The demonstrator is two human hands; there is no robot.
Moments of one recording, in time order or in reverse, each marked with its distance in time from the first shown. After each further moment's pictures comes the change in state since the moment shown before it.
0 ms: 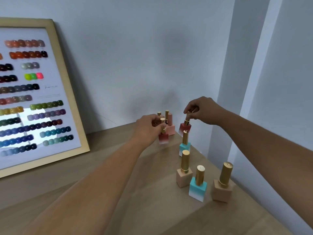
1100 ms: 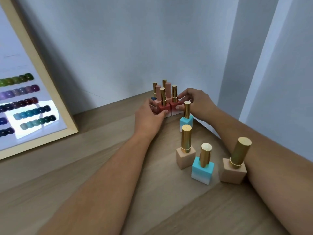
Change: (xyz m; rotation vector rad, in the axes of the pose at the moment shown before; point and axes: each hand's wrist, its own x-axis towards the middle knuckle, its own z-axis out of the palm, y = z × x) left_hand 0.000 -0.043 0.056 0.043 0.114 -0.152; right_hand -0.002 0.037 0.093 0.332 0.091 0.158
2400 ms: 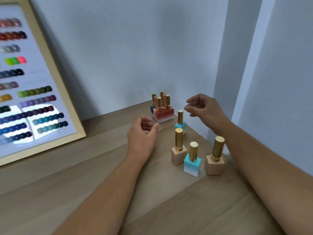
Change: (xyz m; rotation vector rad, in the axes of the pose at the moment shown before) left_hand -0.067 0.014 -0.038 -0.185 0.086 0.039; right_hand -0.048 -0.013 -0.040 0.275 0.135 -0.028
